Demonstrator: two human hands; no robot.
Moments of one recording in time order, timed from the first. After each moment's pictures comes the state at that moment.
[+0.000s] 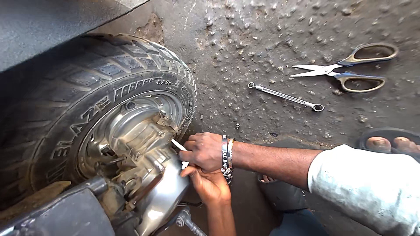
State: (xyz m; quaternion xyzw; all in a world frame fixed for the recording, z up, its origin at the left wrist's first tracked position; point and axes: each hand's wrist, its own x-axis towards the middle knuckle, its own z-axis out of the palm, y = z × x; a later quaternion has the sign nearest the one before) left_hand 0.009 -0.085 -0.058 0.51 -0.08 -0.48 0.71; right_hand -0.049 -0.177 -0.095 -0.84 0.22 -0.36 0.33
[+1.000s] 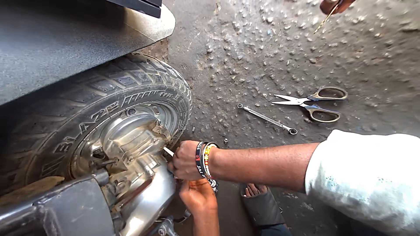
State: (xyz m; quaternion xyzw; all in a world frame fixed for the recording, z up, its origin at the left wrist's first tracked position) left_hand -0.005 -0.091 -0.050 0.58 0.01 -0.40 0.71; right_hand -0.061 -0.211 -0.025 -0.96 0.11 -0.03 0.26
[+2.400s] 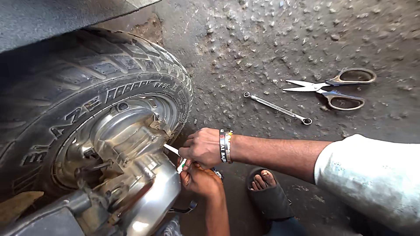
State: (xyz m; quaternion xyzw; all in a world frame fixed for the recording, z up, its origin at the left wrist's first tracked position) left_hand 0.002 -0.108 -0.108 0.67 -0.20 -0.17 0.69; right_hand -0.073 -0.211 -0.095 -0.88 0.16 -0.23 0.38
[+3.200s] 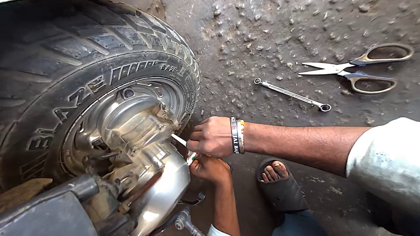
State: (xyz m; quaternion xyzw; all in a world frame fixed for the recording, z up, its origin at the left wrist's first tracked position) left_hand 0.007 -0.109 -0.116 0.69 -0.25 -0.16 0.66; right_hand -0.071 -0.207 -0.097 -0.90 0.14 -0.31 0.29
